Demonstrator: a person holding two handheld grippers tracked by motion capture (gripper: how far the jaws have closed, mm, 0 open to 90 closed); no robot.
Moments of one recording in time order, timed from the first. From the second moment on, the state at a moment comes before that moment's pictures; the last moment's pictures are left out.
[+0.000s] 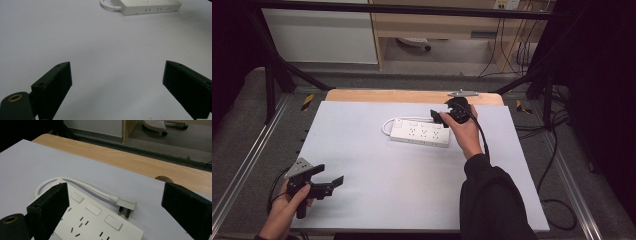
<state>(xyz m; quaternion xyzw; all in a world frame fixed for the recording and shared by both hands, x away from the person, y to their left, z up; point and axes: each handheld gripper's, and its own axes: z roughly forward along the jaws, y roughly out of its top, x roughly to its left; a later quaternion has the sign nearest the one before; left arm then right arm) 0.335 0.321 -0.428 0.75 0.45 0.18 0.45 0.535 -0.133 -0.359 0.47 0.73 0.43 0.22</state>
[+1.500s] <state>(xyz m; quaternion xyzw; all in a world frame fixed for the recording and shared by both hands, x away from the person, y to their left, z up) 0.337 0.321 -0.429 0.75 0.46 0.18 0.44 0.562 -0.092 -0.405 0.47 0.76 0.42 0.17</state>
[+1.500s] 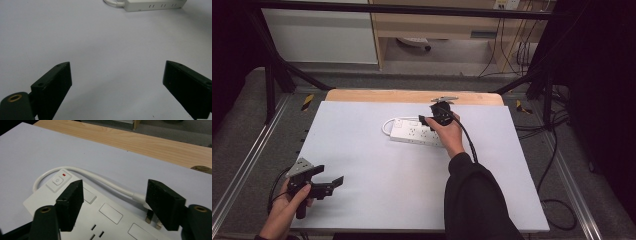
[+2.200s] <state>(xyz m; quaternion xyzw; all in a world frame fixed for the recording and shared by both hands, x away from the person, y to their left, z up) 0.339 0.323 -0.429 0.75 0.47 0.17 0.44 0.563 -0.082 -0.421 0.45 0.78 0.41 0.17</state>
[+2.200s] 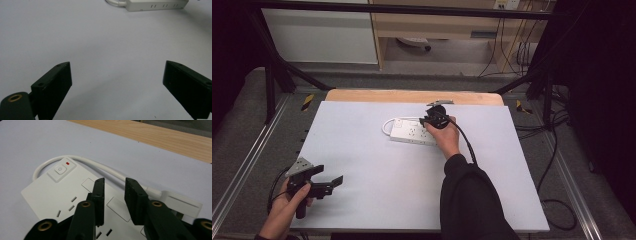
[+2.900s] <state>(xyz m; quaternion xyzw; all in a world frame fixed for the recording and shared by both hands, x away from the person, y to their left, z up) 0.338 0.324 -0.429 0.75 0.47 0.18 0.44 0.561 -0.078 -0.433 0.44 0.78 0.41 0.18</state>
